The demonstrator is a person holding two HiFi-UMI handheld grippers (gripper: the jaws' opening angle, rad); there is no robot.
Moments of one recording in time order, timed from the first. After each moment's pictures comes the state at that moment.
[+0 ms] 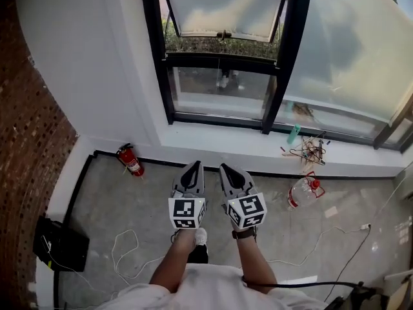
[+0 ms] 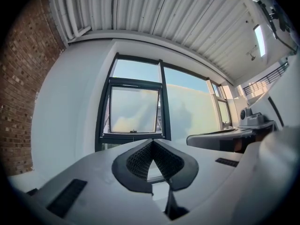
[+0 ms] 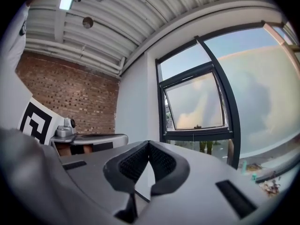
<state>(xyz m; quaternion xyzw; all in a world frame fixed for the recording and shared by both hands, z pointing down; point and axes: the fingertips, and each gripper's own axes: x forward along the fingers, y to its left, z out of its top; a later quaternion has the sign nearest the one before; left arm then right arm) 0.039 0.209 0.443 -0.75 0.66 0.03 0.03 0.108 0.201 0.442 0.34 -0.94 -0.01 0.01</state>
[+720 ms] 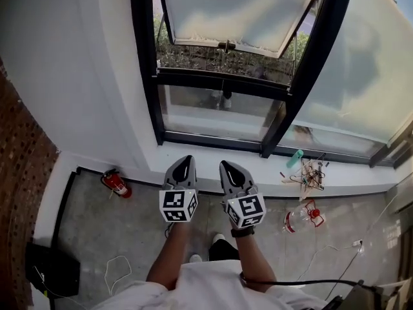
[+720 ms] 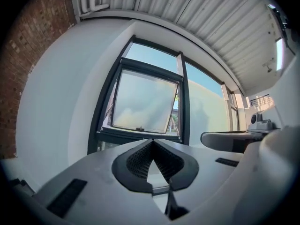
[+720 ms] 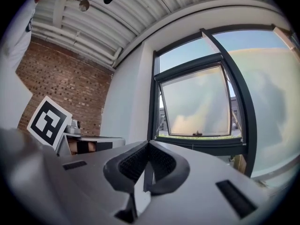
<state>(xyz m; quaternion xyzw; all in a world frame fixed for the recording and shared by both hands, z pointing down) -0.101 -0.055 0.451 -0.75 0.66 0.08 -0.04 -0.003 -0.053 0.431 0.36 -0.93 -0.05 0.02</state>
